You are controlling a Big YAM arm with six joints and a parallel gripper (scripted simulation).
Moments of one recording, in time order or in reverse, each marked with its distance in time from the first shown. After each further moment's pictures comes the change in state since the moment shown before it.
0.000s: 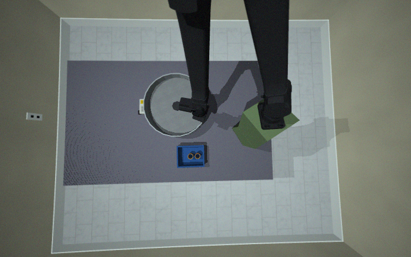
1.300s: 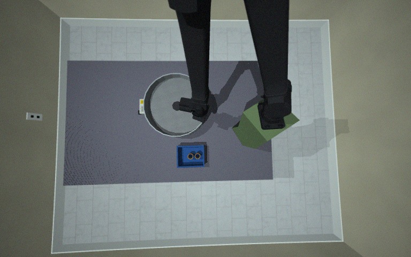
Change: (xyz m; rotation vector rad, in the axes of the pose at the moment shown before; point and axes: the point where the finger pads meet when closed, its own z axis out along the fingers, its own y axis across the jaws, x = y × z) arm 0.000 0.000 0.000 0.000 0.002 -0.001
